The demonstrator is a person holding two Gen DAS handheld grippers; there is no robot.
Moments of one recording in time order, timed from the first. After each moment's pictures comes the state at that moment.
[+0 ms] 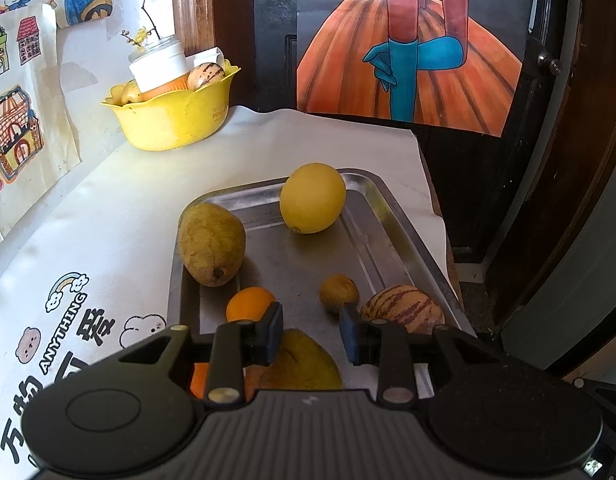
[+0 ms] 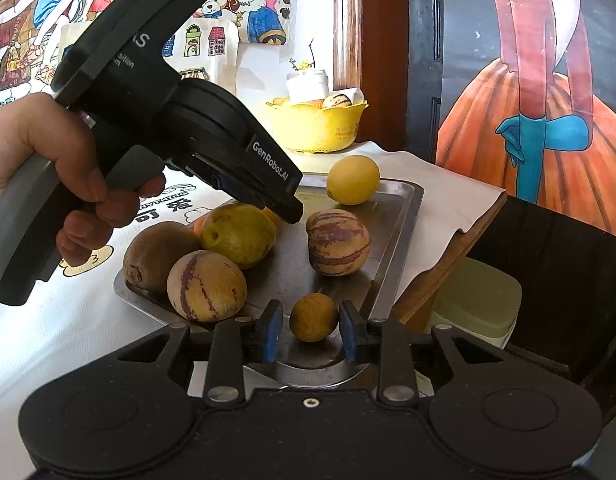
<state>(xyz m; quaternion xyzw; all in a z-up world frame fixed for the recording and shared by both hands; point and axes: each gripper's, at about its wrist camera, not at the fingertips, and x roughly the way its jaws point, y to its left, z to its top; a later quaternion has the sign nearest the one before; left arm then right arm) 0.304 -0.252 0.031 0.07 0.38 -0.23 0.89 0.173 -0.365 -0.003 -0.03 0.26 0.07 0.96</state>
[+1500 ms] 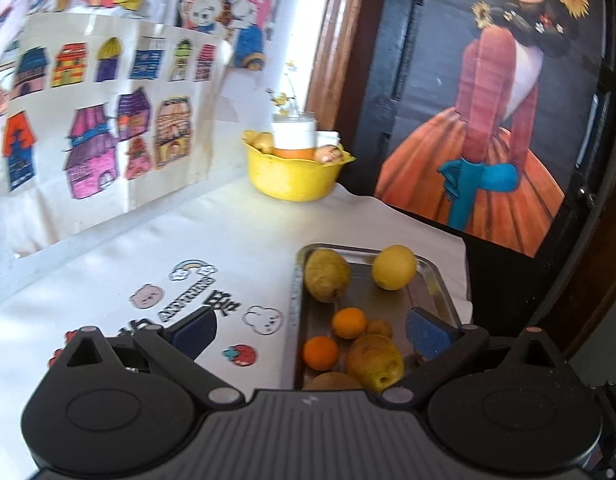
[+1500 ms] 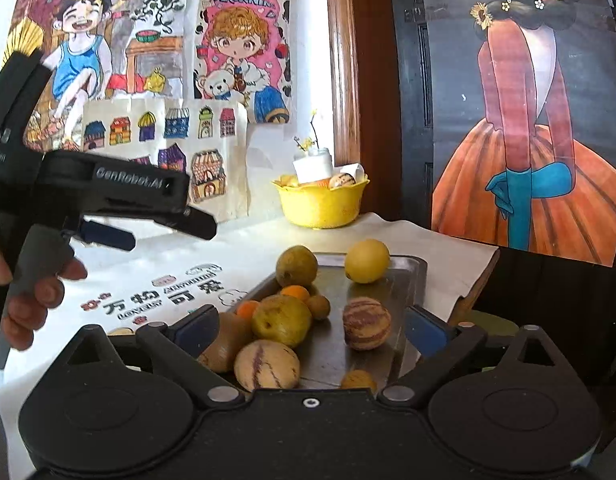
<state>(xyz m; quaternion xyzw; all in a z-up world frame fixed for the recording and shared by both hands) 0.225 -0.139 0.079 -0.07 0.28 -0.13 0.95 0.129 -0.339 0.045 0.01 0.16 0.06 0.98</state>
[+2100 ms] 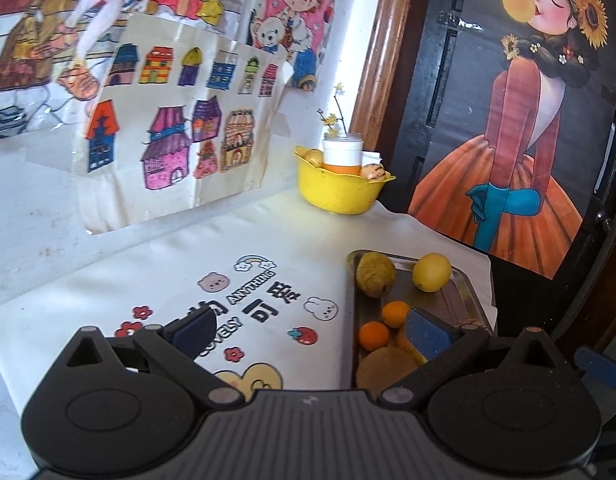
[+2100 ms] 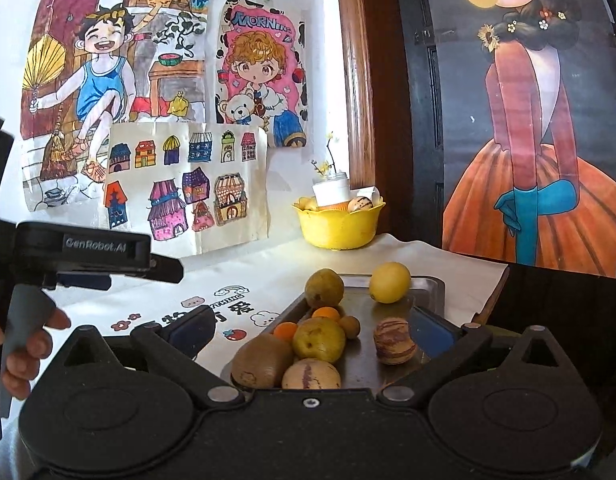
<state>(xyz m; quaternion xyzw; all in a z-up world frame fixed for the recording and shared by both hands) 0.178 -0.088 0.074 -0.09 0.26 -0.08 0.96 0.104 -0.311 0.067 0.01 0.14 0.06 0.99</state>
